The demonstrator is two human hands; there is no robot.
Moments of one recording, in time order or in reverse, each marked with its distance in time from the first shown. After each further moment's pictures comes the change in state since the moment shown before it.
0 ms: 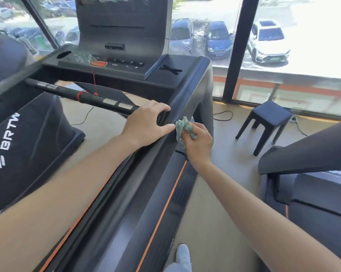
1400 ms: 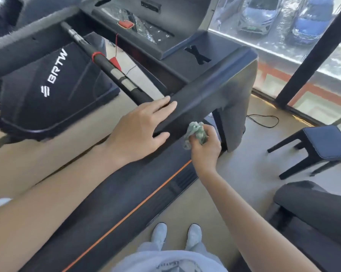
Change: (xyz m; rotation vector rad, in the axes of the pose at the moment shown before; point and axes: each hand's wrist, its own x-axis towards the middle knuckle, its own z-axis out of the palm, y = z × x) left_hand 0.005 0.036 0.037 0.163 0.116 -0.132; right_hand 0.079 0.057 -0.021 0.056 -0.293 0.134
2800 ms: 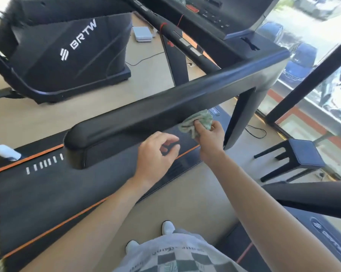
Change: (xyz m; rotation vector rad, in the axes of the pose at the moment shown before) left_hand -0.284 0.017 0.027 -0.665 0.494 -0.437; right_hand -0.189 -0.032 0.057 0.166 -0.103 0.271
